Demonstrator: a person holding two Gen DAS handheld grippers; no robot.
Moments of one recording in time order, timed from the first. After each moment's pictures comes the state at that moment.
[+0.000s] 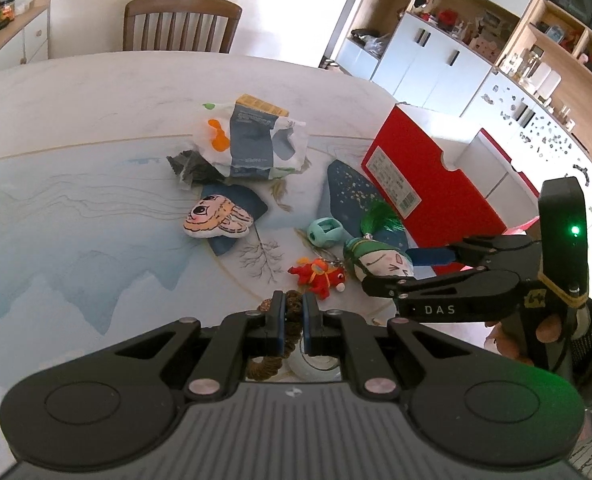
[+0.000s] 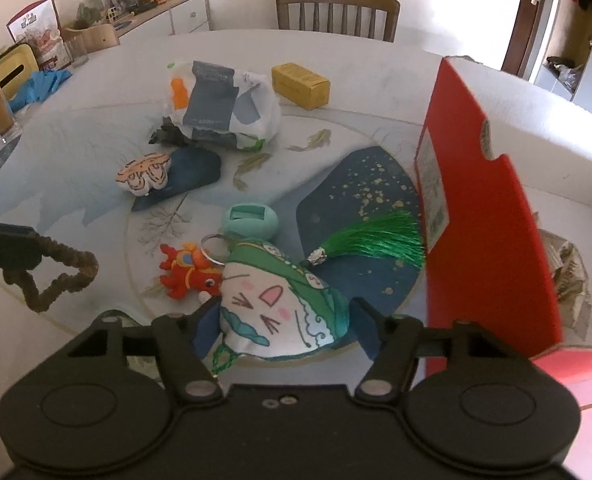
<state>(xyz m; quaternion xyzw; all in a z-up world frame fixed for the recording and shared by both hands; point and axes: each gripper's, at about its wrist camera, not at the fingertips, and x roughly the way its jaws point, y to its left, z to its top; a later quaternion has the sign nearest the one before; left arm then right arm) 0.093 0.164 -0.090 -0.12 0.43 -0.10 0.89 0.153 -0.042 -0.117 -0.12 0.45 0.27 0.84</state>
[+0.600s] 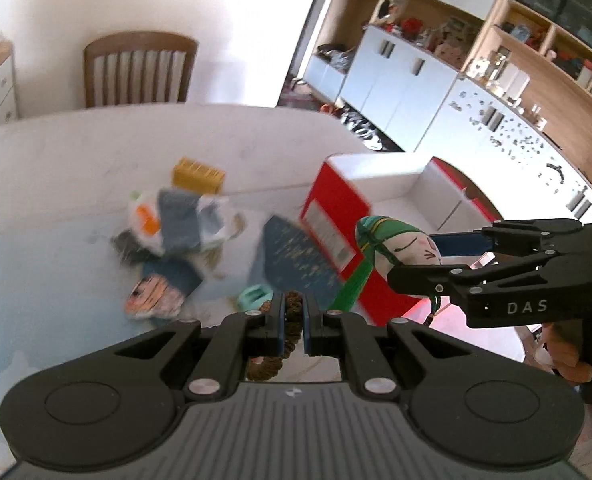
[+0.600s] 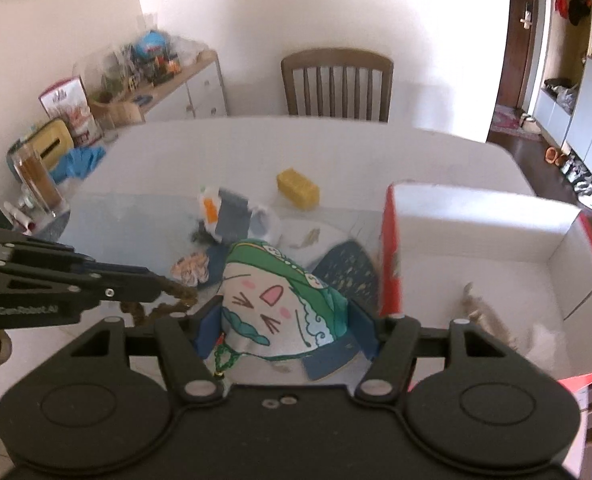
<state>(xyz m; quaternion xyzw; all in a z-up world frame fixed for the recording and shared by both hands) 0.120 0.114 -0.018 -0.09 0.40 -0.14 0.90 0.144 -0.091 0.012 -0.07 0.40 0.30 0.86</state>
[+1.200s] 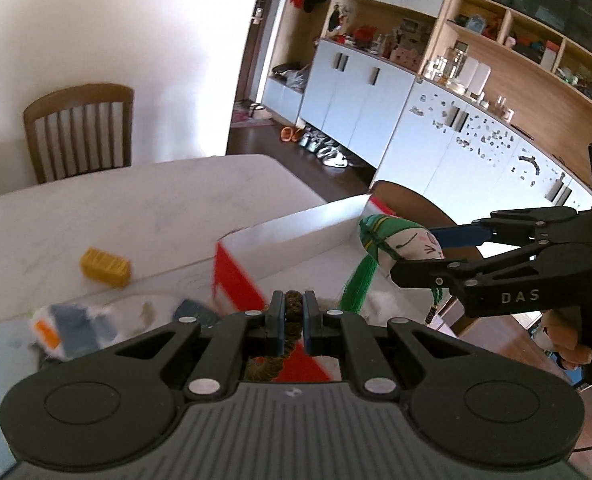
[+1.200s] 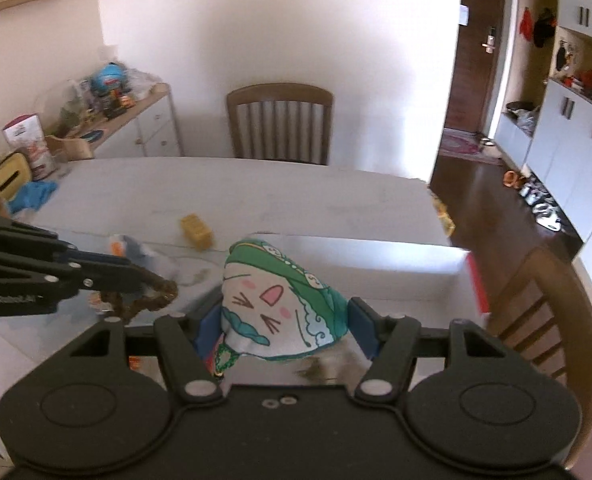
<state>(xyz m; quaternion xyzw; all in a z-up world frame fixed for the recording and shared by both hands) 0.187 0.000 0.023 -0.05 0.36 -0.18 0.91 0.206 -0.197 0.041 -0.08 0.37 0.26 0.89</state>
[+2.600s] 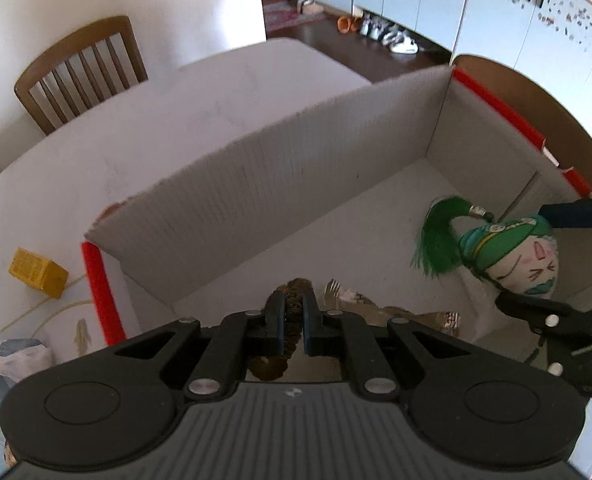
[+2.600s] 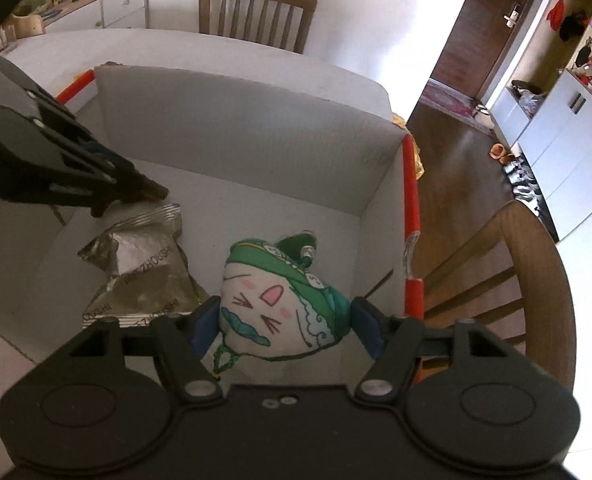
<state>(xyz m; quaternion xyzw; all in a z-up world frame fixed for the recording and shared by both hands) 0.317 -0.143 -0.102 0.08 0.50 -0.07 0.86 0.281 -0.256 -0.090 -0.21 0.44 0.24 0.84</state>
